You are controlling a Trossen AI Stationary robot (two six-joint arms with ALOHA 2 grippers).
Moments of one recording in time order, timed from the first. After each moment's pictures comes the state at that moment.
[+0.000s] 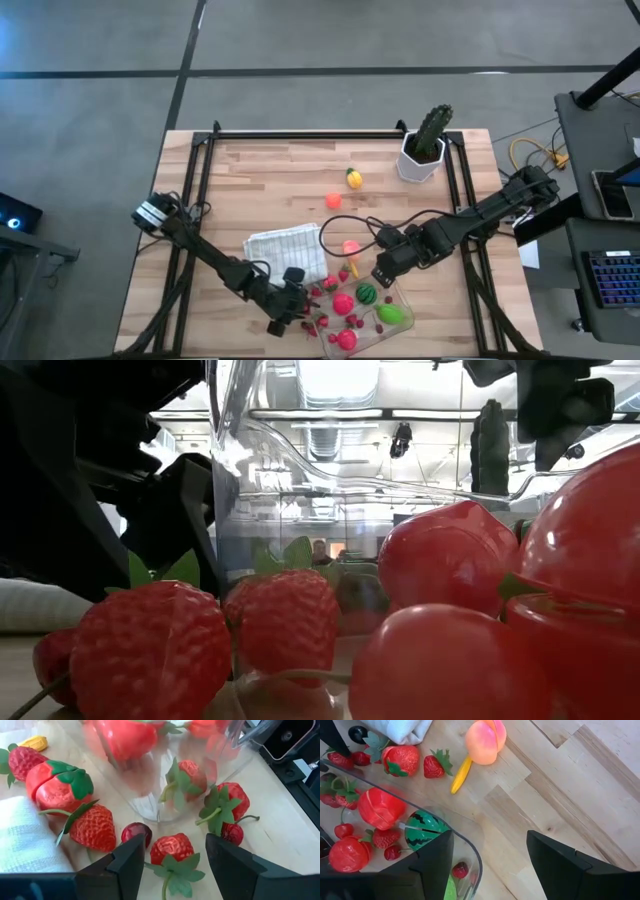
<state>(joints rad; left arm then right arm) -0.61 1.83 0.91 0.20 -0.20 -0.23 0.46 1.52 1.22 -0.99 0.16 1.20</state>
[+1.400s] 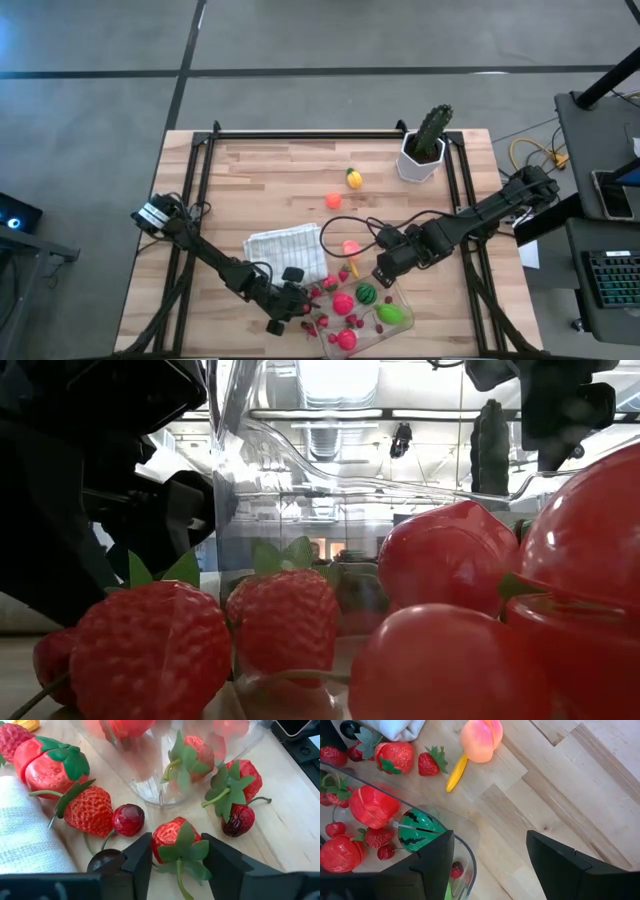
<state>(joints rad) -0.61 1.85 0.91 0.17 -0.19 -0.23 0.46 1.52 1.21 -0.99 0.16 1.20</state>
